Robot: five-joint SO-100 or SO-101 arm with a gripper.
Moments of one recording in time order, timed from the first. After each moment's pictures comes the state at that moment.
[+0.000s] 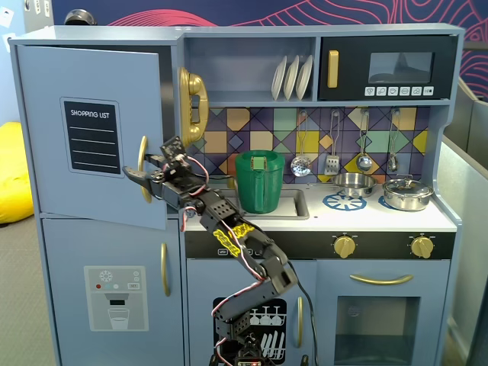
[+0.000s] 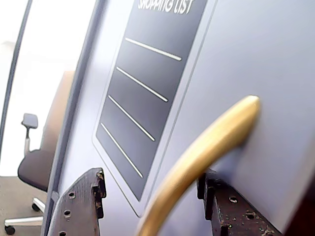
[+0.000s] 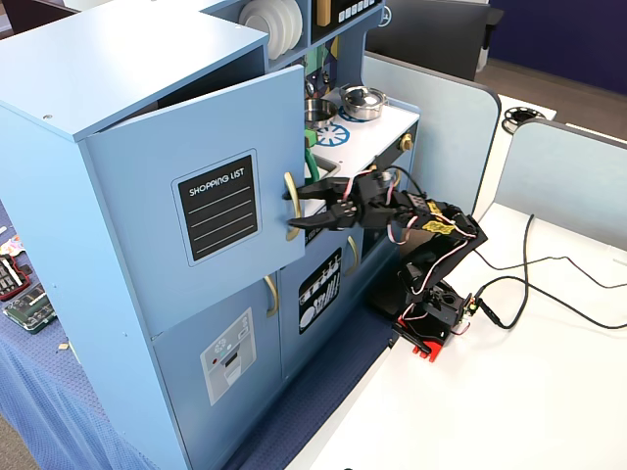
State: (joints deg) arm -51.1 140.4 110.5 12.0 -111.2
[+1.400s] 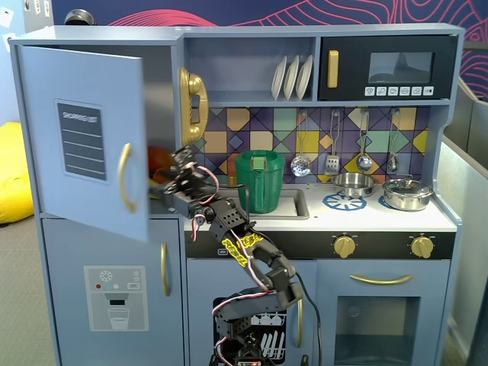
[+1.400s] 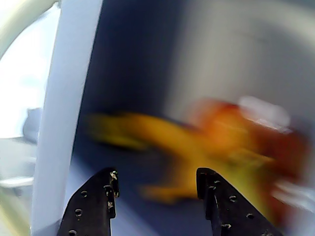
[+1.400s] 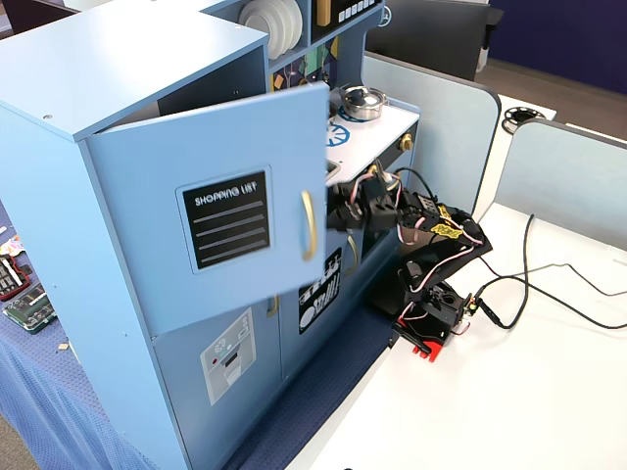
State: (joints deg) arm -51.3 148.5 118.7 19.3 -110.0
